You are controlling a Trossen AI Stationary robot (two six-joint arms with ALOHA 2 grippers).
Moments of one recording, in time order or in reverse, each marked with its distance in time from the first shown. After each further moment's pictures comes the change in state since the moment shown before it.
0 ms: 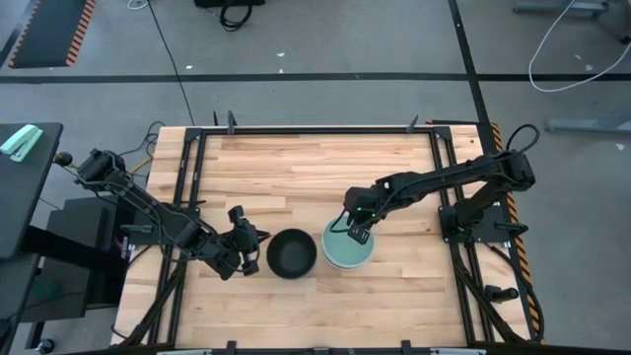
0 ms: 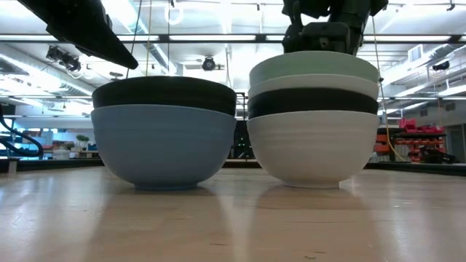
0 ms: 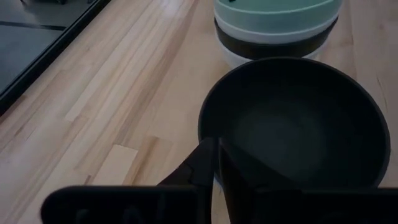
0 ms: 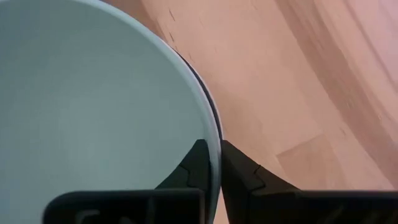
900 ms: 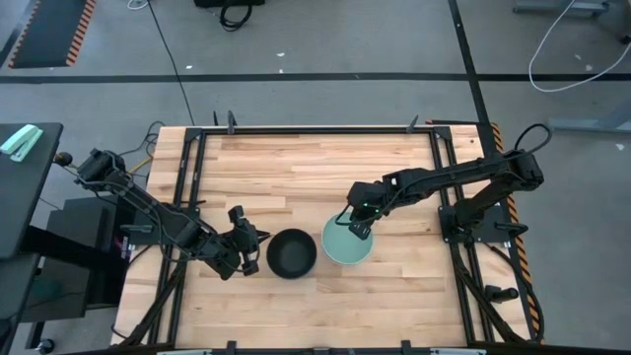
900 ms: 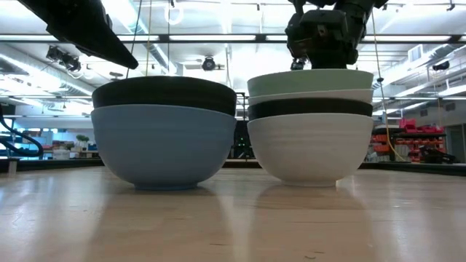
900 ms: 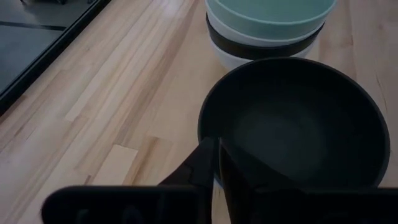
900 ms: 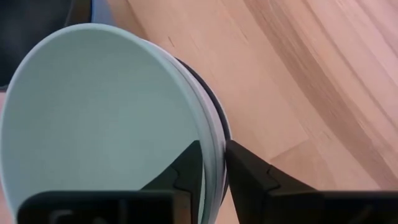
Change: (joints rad) left arm 0.000 0.000 0.000 0.001 0.000 0.000; right arm -0.001 -0.070 -0.002 0.000 0.023 0.044
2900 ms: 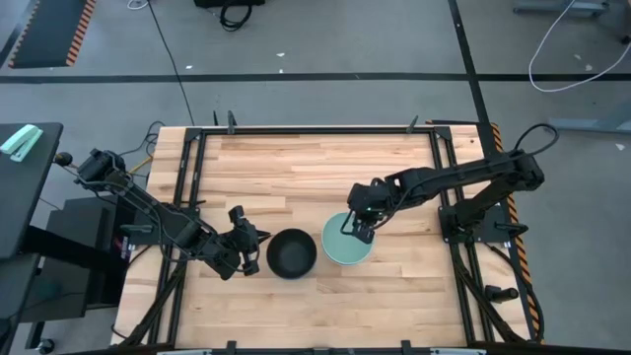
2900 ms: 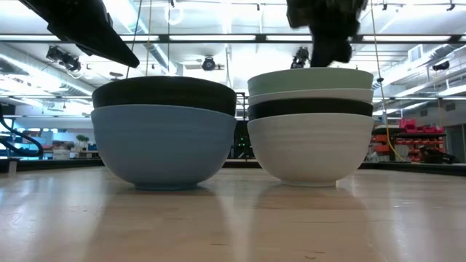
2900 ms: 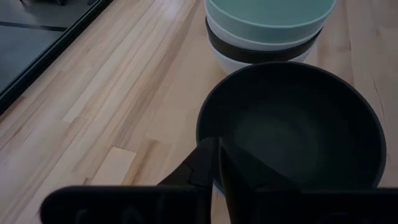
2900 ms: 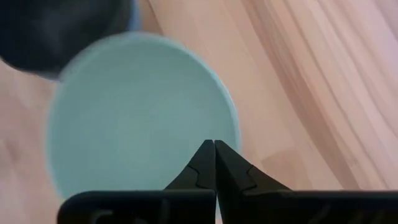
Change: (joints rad) left arm 0.000 0.000 0.000 0.013 -0.003 -0.002; right arm 0.070 -0.001 0.147 -0.147 0.083 -0.072
